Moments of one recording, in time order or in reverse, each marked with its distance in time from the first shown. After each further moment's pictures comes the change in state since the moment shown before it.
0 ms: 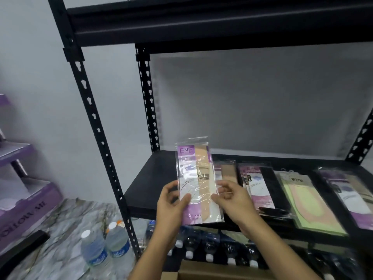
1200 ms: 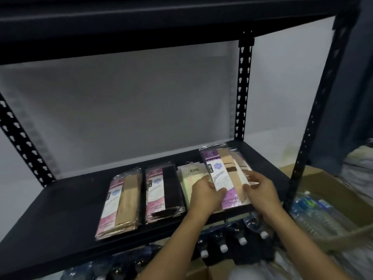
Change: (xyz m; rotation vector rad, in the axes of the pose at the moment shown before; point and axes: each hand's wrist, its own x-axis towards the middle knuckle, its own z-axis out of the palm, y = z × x) left_hand -0.051 -0.045 0.328 0.643 -0.595 0.087; right_hand -0.045 0.094 -0.297 -0.155 0.679 0.155
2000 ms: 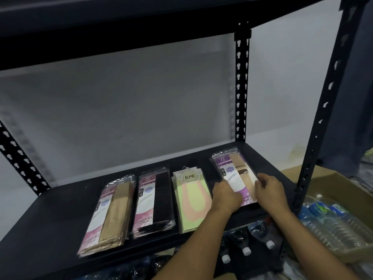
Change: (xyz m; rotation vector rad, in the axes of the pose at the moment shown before) left_hand 0.073 -0.007 0.090 0.160 -0.062 -0.108; right_hand 0.075 0.050 -0.008 -0.322 0.066 -0.039
